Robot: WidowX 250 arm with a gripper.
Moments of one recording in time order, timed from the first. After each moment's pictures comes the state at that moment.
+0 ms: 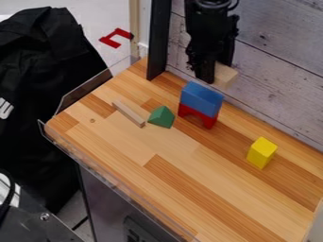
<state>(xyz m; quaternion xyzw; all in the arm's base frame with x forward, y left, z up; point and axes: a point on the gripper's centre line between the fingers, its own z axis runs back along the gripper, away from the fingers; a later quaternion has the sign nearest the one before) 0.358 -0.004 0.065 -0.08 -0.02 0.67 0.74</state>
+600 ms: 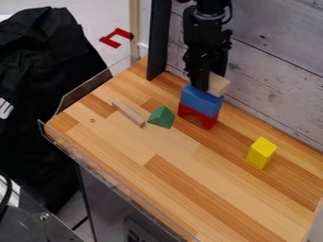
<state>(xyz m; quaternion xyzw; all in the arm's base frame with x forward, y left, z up) 0.370 0.007 0.040 -0.06 0.02 0.67 0.74</state>
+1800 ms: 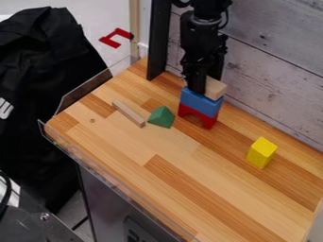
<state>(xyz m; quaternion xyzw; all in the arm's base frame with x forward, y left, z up) 0.370 0.009 0.032 -0.06 0.02 0.68 0.73</state>
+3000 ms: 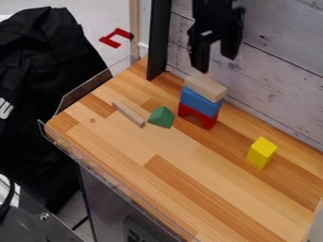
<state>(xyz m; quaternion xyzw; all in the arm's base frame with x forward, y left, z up) 0.368 -0.011 0.077 -0.03 0.01 0.58 0.81</state>
